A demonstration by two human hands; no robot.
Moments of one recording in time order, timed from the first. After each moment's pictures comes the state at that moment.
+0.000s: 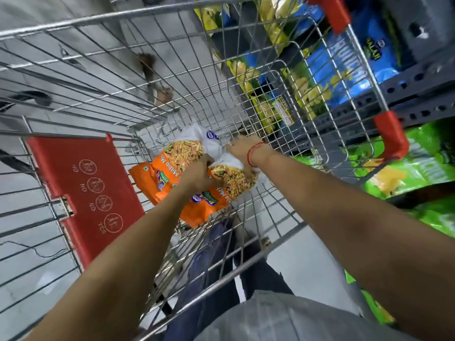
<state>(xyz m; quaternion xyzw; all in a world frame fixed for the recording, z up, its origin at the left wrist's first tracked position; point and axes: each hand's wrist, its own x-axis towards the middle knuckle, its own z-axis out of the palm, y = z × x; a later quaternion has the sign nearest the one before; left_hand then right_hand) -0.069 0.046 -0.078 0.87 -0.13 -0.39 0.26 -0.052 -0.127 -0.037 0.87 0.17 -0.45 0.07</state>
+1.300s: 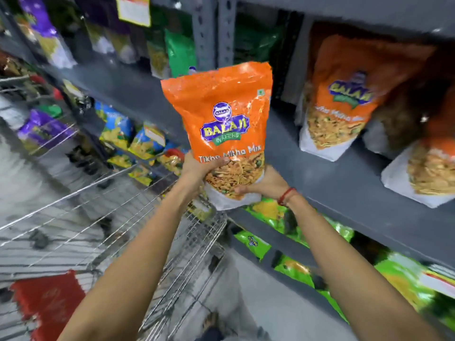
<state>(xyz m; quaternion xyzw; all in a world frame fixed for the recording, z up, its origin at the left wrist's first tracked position) -0.147 -0.169 0.255 0.64 -0.22 -0.30 0.67 -0.291 -0.303 0.241 0.79 -0.28 0.09 -0.54</state>
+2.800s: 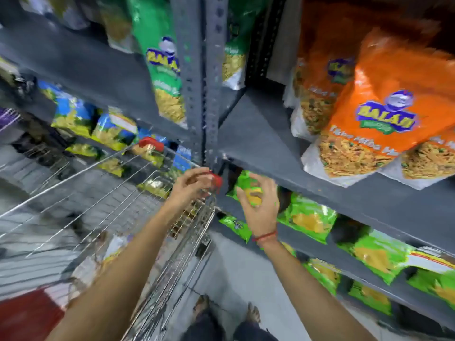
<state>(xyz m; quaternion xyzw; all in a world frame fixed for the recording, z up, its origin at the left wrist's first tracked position) -0.134 -0.160 0.185 0.64 -0.22 -0.44 0.59 -0.299 -0.230 0.187 0.73 -0.38 0.43 -0.37</state>
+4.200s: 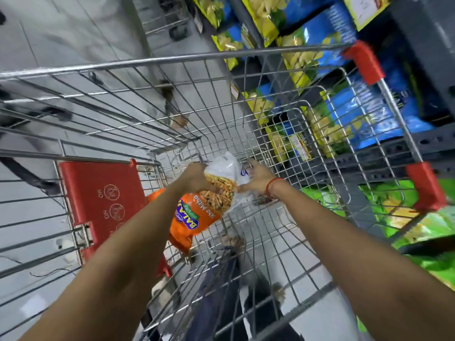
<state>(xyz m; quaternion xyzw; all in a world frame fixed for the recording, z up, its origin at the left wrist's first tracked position) 0.017 0.080 -0.092 0.86 -0.09 -0.43 0.27 -0.043 -0.114 -0.063 0.79 -0.24 -0.37 -0.43</state>
